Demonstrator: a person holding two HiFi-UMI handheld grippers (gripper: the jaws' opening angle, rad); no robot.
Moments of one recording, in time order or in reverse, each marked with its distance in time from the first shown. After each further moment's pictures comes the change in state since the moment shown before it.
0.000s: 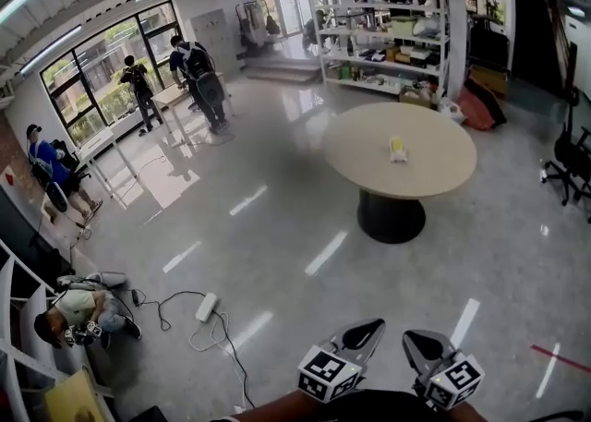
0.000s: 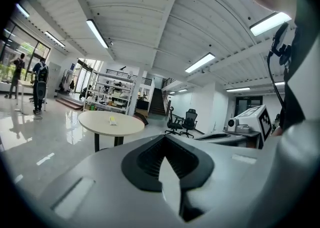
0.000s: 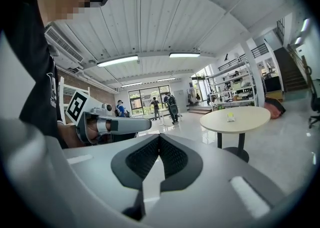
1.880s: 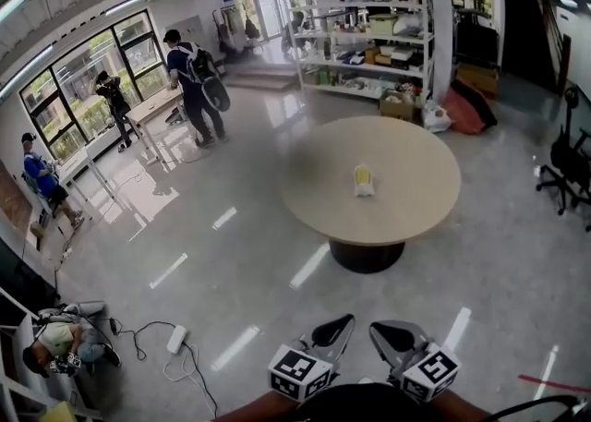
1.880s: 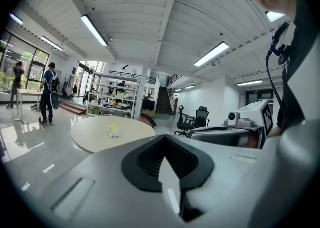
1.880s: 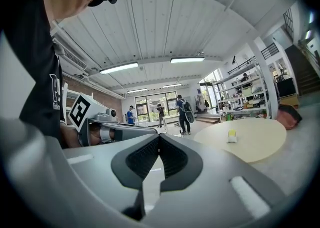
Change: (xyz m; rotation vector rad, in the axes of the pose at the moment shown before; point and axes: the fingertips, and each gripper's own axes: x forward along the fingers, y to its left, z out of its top) left arm 0.221 0.122 0.075 0.035 0.018 0.083; right arm 0.115 -0.219 0.096 -0.053 -0.075 0.119
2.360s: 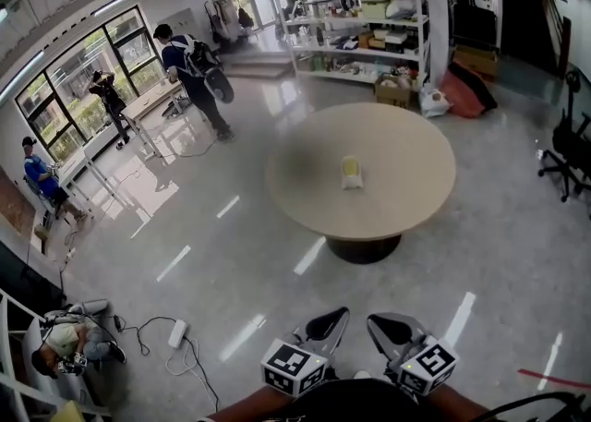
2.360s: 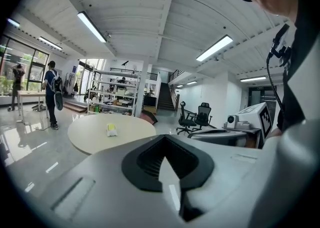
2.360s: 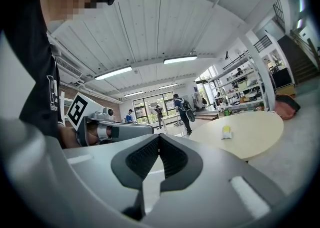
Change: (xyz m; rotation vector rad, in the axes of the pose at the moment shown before) left arm 0.056 -0.016 0.016 0.012 0.042 0.021; right arm -0.024 -0.061 0.007 0.068 -0.016 0.005
